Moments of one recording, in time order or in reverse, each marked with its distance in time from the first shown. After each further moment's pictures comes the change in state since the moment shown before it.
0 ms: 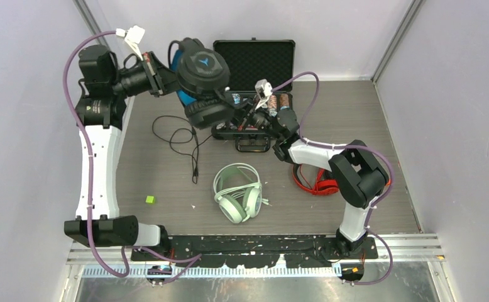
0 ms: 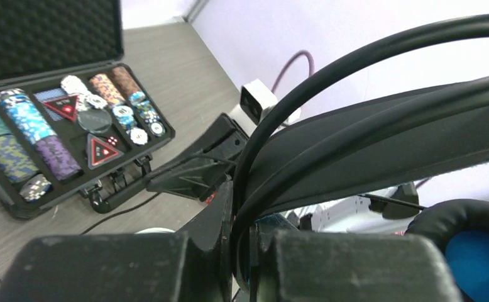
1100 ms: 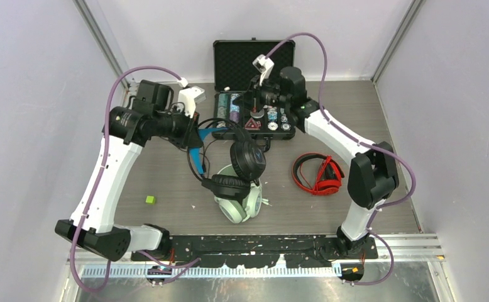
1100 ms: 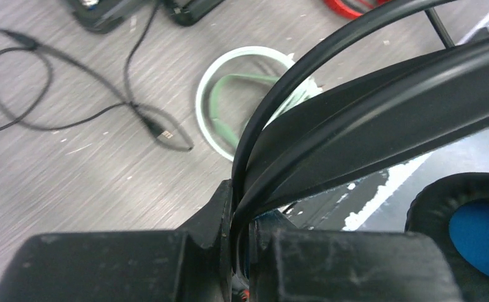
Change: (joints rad) left arm -0.398 -0.072 -0.119 -0.682 -0.533 0.692; right arm -0.161 -0.052 0.350 -0.908 -0.199 -0.194
